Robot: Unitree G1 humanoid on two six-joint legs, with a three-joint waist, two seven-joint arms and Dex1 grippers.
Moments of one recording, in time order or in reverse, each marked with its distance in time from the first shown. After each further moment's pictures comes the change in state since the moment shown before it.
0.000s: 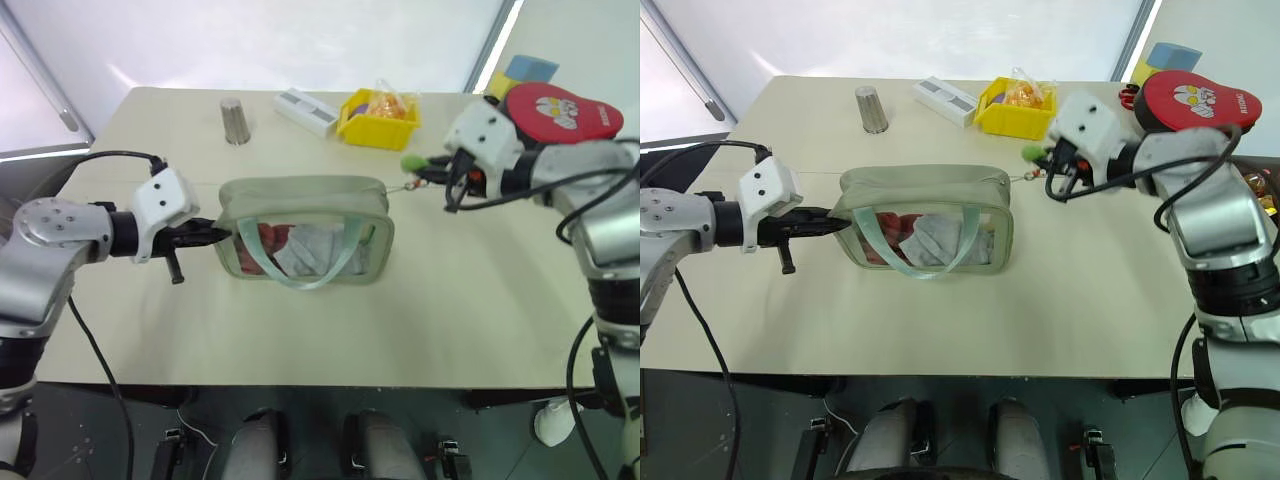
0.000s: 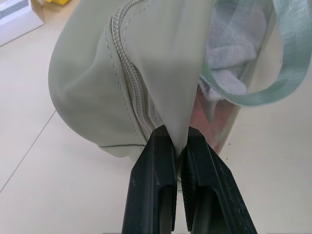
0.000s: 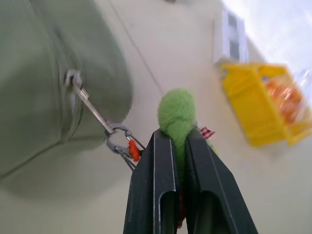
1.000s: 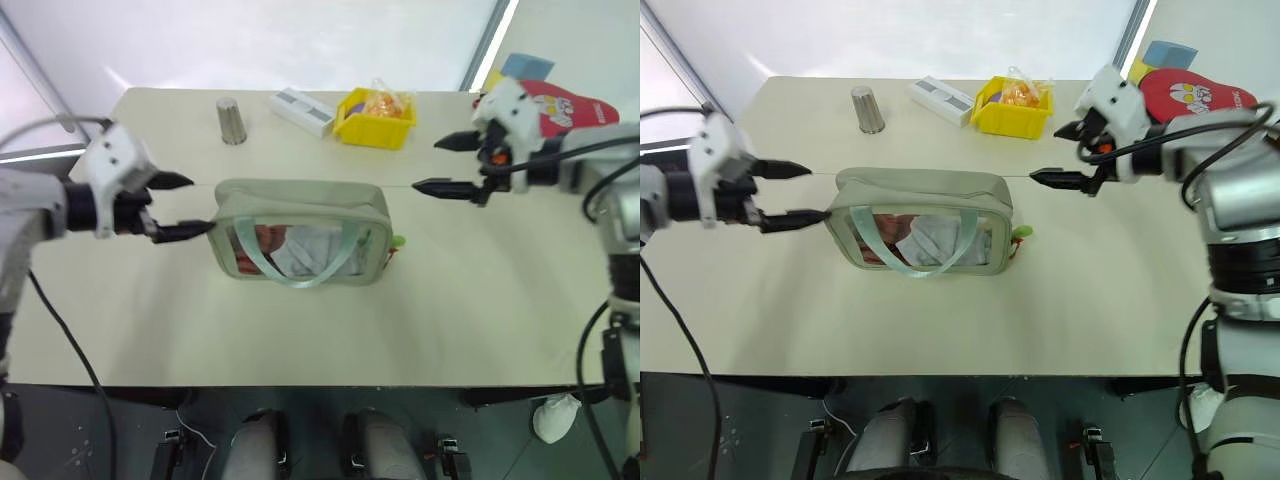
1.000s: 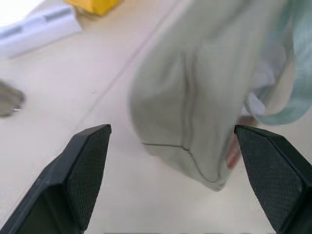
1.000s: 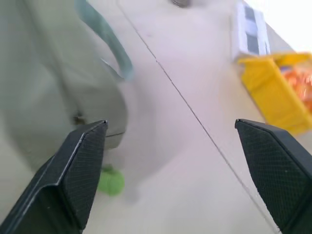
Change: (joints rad) left arm -0.129 0.106 0.121 0.140 -0.087 0.099 -0.078; right arm -0.243 -0.107 -0.039 0.174 0.151 0.049 0.320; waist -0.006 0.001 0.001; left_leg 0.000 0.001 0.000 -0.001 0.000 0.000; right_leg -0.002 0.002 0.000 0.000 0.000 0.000
